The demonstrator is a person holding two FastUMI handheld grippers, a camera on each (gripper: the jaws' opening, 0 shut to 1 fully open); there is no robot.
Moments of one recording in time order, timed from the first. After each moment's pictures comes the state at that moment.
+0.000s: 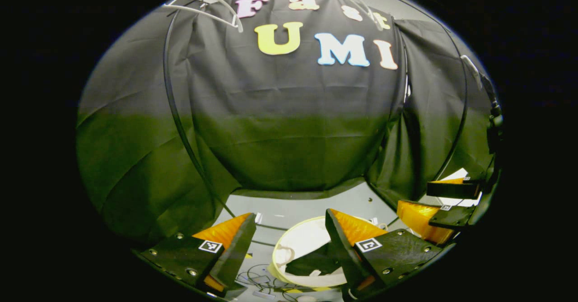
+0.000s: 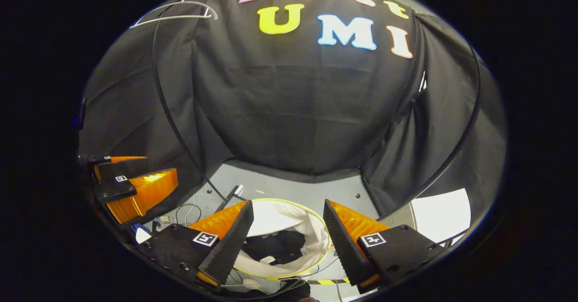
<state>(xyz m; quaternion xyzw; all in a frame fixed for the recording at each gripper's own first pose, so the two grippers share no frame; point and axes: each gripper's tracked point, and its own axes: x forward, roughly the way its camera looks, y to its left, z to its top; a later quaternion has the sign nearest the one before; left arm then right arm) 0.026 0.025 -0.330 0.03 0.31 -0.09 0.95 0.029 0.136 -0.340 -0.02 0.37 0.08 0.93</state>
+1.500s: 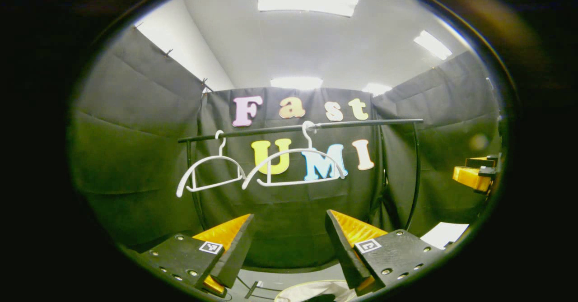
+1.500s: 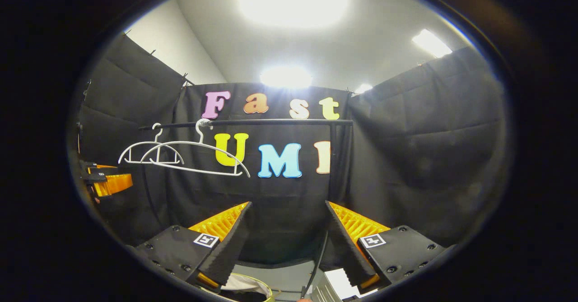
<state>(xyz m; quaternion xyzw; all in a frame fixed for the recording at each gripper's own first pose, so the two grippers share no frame) -0.061 0.011 0.092 0.02 0.00 -0.10 0.99 -0.073 -0.066 0.026 -0.01 0.02 -0.05 1.00</state>
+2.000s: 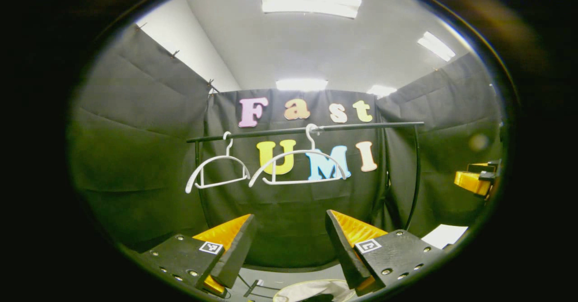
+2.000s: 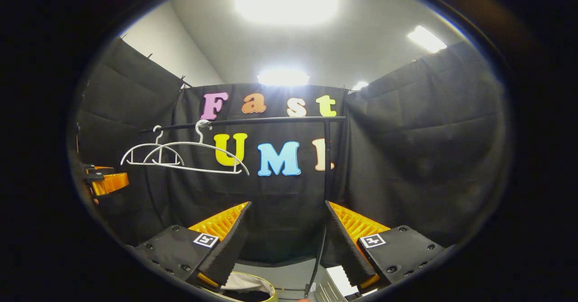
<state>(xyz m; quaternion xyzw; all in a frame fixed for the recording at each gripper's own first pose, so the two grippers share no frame) -0.073 0.019 0.085 0.01 0.00 -0.09 1.00 -0.084 -0.066 0.022 0.01 0.02 -0.05 1.00</state>
